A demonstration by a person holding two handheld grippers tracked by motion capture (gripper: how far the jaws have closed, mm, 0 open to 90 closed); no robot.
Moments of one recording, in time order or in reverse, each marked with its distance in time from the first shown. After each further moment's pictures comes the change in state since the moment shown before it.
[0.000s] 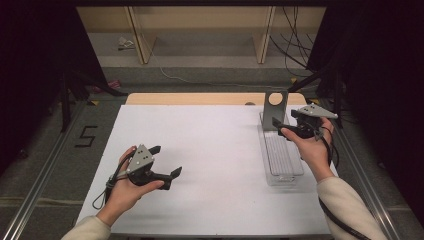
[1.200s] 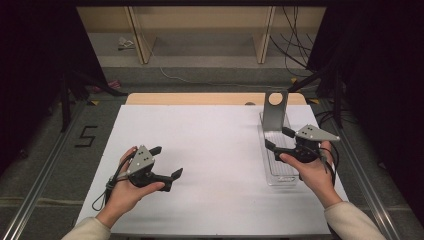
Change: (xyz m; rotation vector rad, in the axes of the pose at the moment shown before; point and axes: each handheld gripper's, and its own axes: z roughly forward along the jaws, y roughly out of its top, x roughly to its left) left arm -0.006 0.002 -0.003 -0.004 -0.010 0.006; right arm 0.040 -0.026 -0.042 -0.033 0.190 -0.062
